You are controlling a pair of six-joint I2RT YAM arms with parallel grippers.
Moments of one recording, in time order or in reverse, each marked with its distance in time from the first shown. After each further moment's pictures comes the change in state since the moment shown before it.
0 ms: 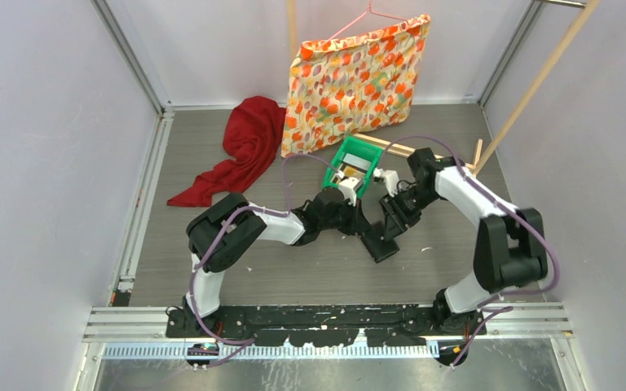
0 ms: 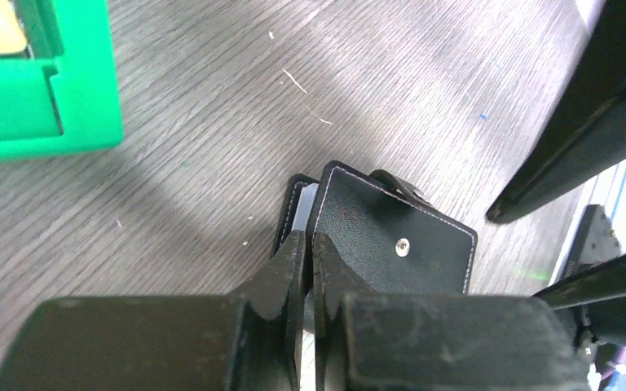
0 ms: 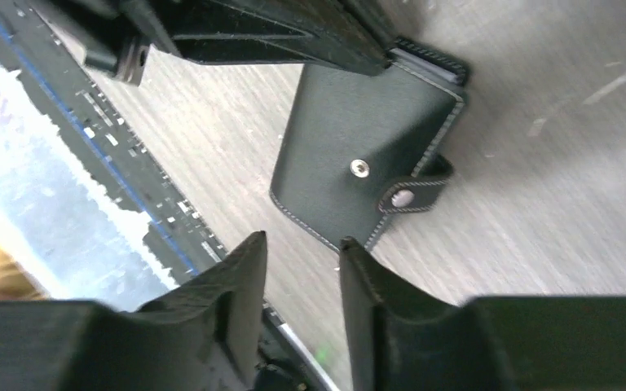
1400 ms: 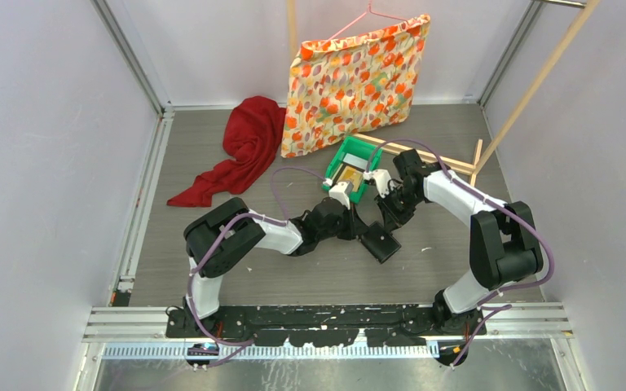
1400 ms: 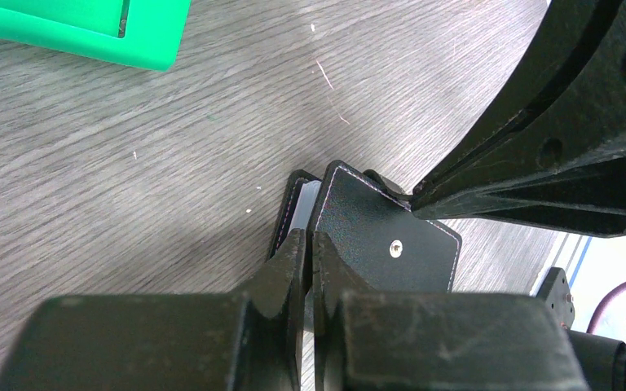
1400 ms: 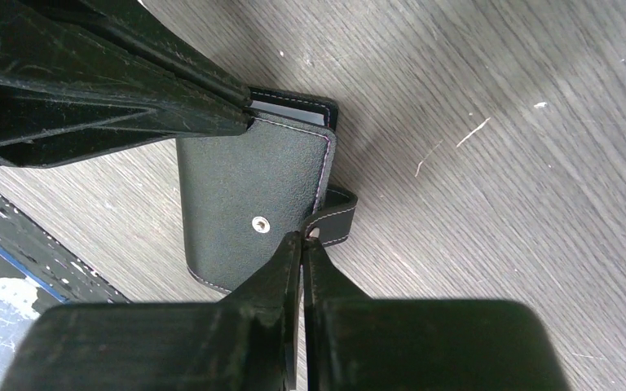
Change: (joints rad) left arm -0.049 -0.035 -0.104 0.081 -0.191 -0.248; right arm 0.082 -0.029 -0.060 0.248 0.238 0.078
